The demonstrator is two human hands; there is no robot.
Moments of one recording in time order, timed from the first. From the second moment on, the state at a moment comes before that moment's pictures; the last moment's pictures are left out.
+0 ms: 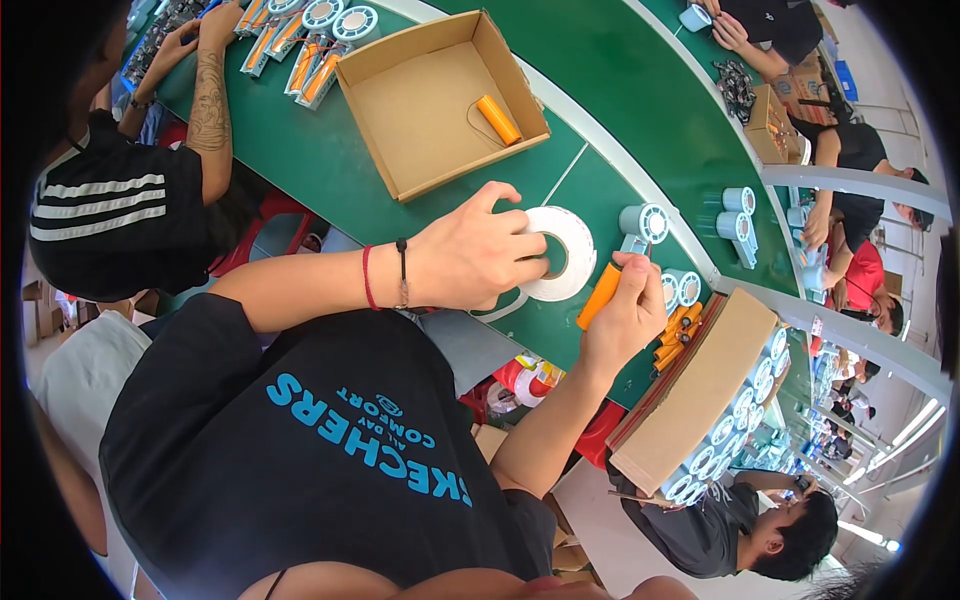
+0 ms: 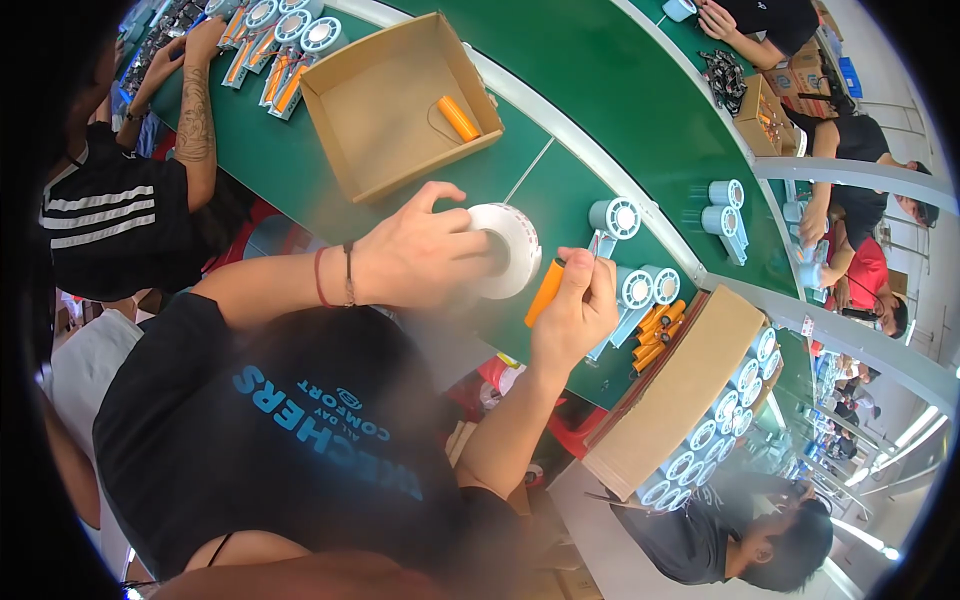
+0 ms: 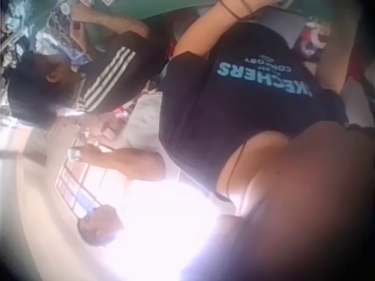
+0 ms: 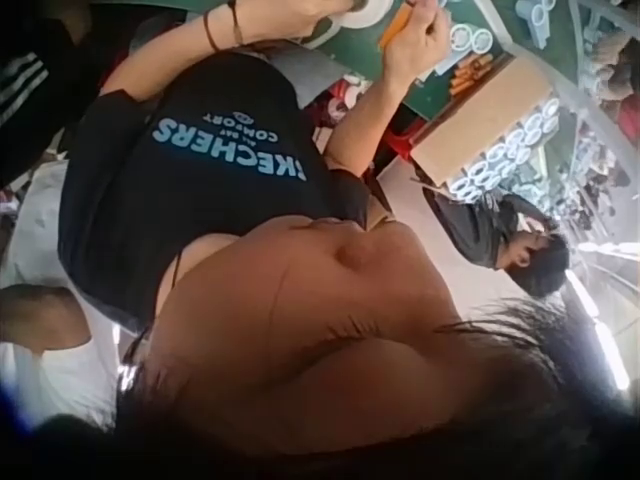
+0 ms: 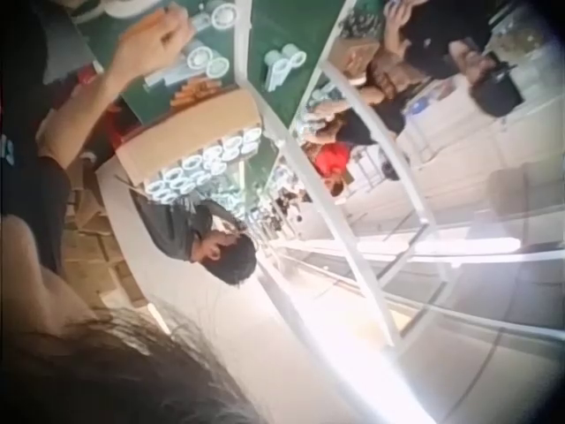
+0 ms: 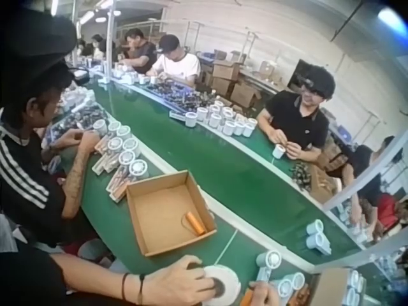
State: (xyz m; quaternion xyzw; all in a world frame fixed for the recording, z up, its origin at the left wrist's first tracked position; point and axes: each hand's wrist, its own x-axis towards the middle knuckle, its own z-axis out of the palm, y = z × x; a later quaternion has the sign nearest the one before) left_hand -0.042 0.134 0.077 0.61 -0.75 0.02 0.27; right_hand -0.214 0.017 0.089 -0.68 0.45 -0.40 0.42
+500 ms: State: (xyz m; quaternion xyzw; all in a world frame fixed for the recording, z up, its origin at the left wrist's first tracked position) left_hand -0.049 0.122 0.084 0.58 -0.78 0.04 0.22; right_hand -0.198 0.023 0.063 -0.62 0.50 -0.42 0.44
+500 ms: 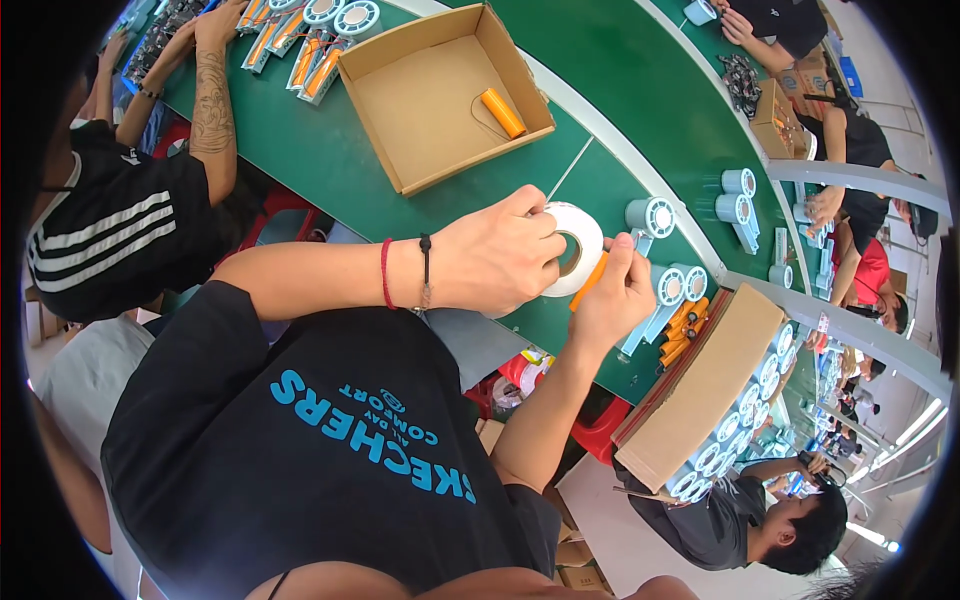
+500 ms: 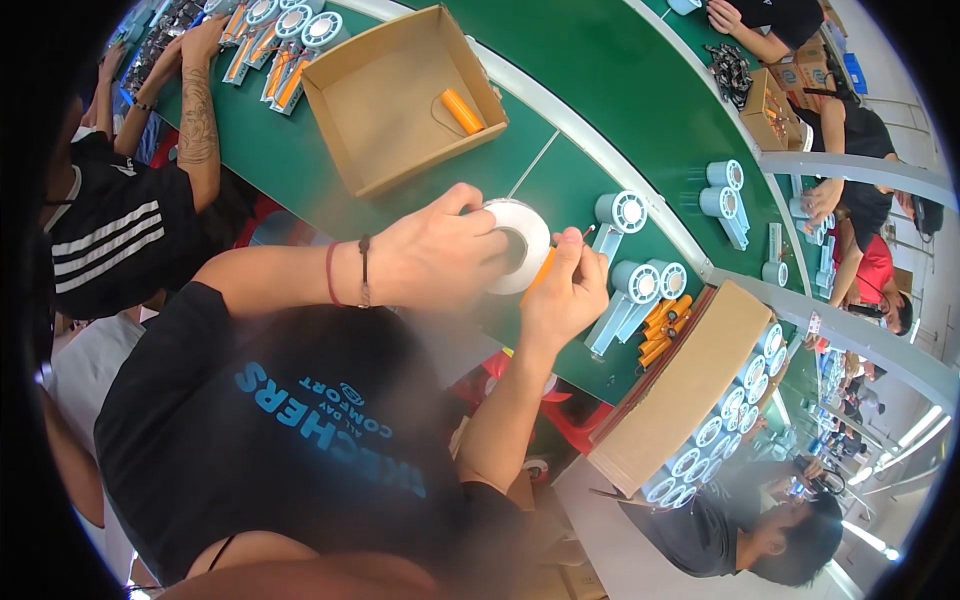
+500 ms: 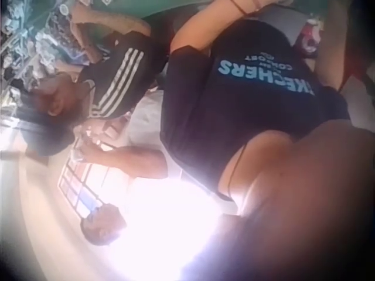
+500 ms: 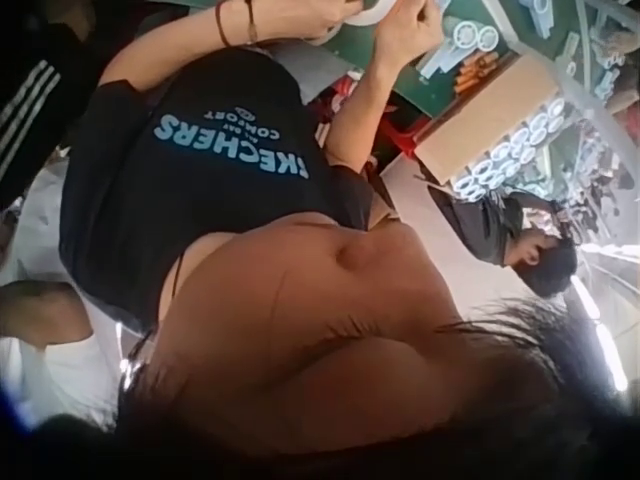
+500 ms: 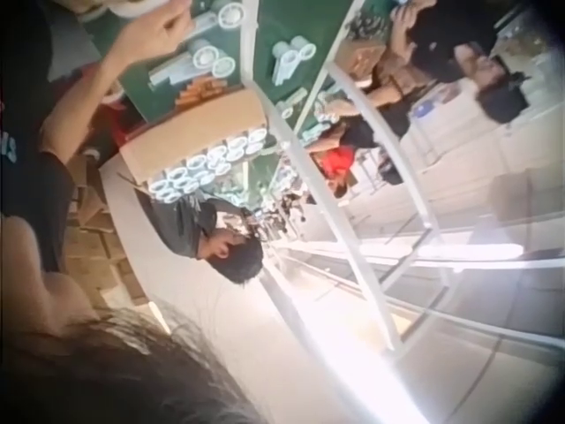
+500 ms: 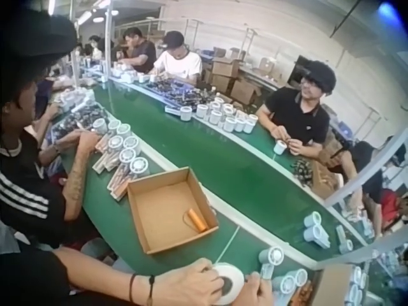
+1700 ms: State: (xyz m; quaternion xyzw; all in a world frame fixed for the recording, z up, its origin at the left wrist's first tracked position) left_hand -0.095 0.138 0.098 0.58 -0.77 -0.12 0.23; right_hand -0.255 0.052 0.067 -0.63 0.44 -0.60 0.23
